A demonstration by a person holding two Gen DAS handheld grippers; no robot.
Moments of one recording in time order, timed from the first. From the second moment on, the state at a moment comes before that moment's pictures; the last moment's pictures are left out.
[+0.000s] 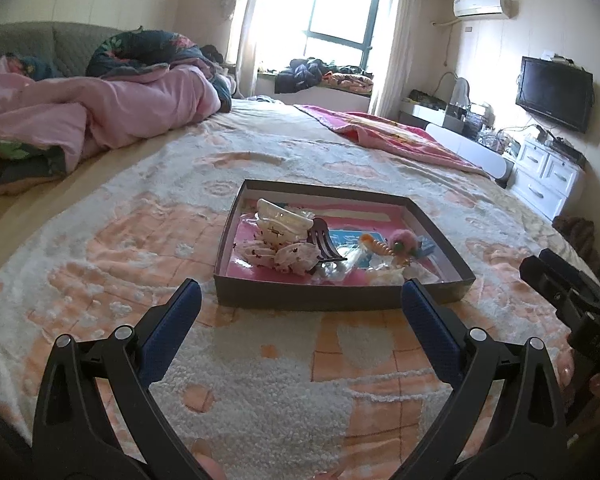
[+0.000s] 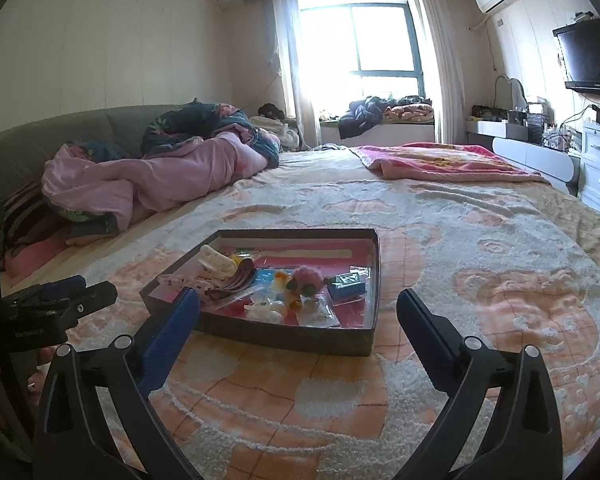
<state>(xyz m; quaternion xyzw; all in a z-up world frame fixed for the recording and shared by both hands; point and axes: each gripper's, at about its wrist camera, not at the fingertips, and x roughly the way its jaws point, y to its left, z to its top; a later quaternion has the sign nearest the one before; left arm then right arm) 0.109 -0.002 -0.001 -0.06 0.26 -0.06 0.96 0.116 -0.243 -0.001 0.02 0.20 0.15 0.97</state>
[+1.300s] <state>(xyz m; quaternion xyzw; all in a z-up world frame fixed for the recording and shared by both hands) 0.099 -0.004 -0.016 -0.05 0.23 -0.04 0.97 0.090 -0.239 -0.029 0.00 0.15 0.11 0.98</state>
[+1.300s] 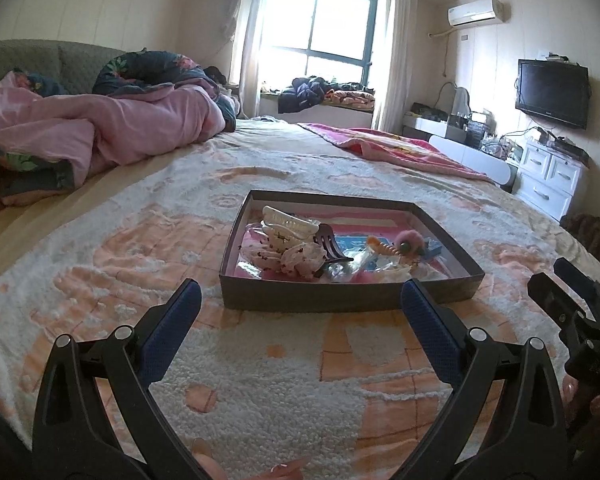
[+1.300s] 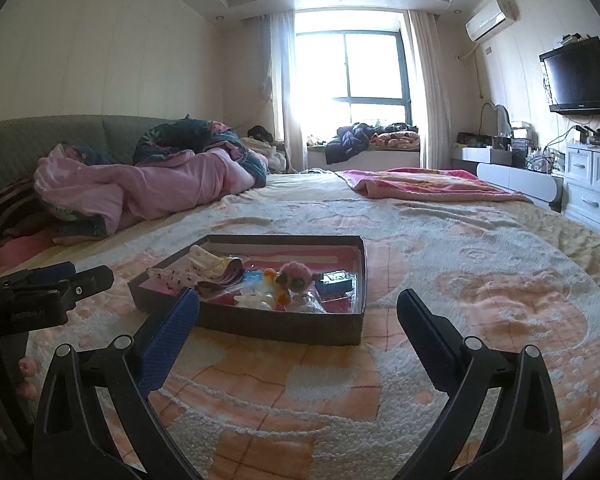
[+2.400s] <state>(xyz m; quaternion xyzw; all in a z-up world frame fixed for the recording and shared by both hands) 0.099 -0.003 -0.015 -0.05 0.23 -0.04 0.97 0.090 -0.235 -0.028 0.00 0.15 0.12 0.98</state>
